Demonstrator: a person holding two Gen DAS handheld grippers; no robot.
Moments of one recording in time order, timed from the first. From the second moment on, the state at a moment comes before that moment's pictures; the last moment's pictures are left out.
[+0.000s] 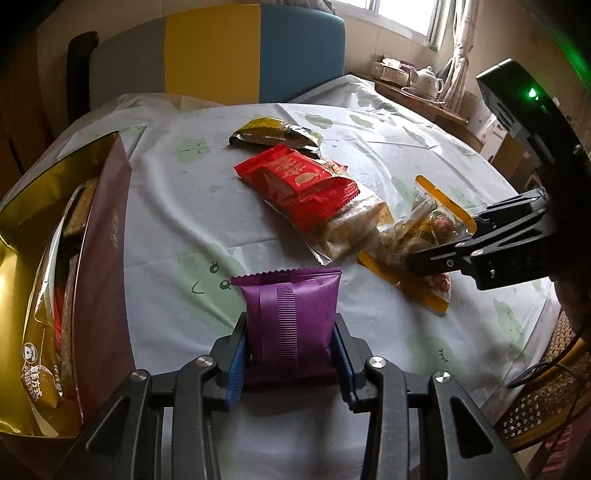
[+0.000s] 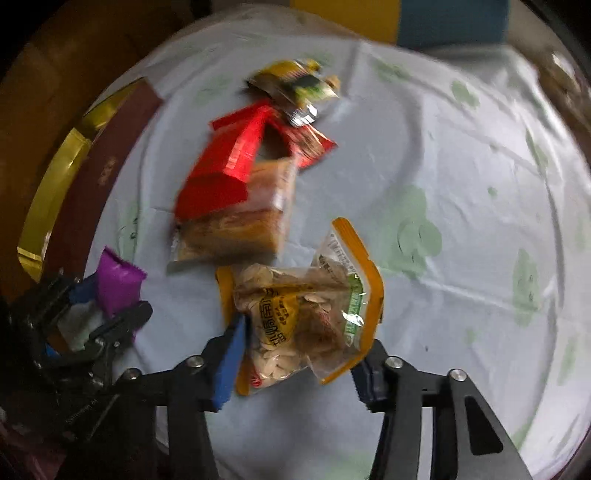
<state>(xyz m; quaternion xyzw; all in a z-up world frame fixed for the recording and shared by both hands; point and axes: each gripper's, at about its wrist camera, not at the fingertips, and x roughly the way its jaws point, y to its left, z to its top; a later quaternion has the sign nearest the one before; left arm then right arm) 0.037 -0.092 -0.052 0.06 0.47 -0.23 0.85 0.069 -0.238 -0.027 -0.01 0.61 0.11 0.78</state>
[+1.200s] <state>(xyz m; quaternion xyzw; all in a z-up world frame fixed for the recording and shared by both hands) 0.208 0.104 -0.014 -0.10 0.49 -0.04 0.87 0.072 -0.241 -0.027 -0.03 0.60 0.09 0.79</state>
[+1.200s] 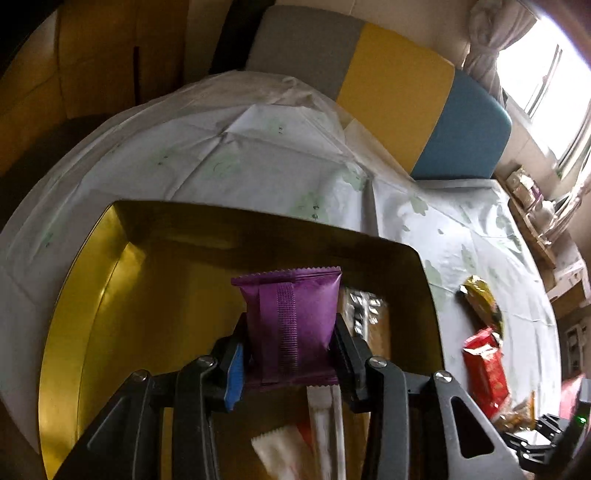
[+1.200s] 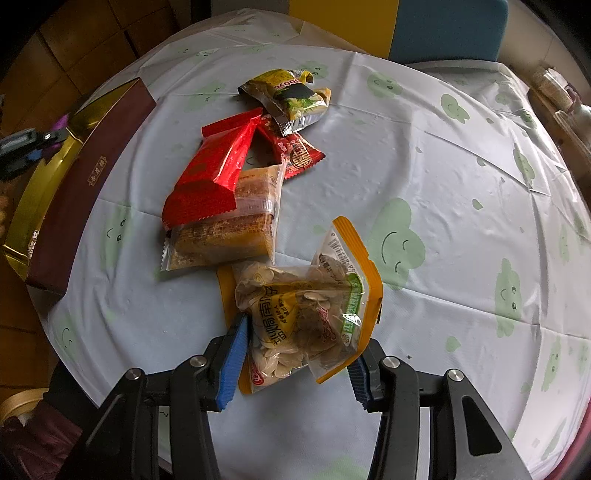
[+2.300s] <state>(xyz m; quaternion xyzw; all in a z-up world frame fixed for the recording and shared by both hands) 0.086 0.130 0.001 -0.10 0.44 0.01 0.89 0.061 -0.241 -0.013 -0.03 0.58 0.09 0.81</state>
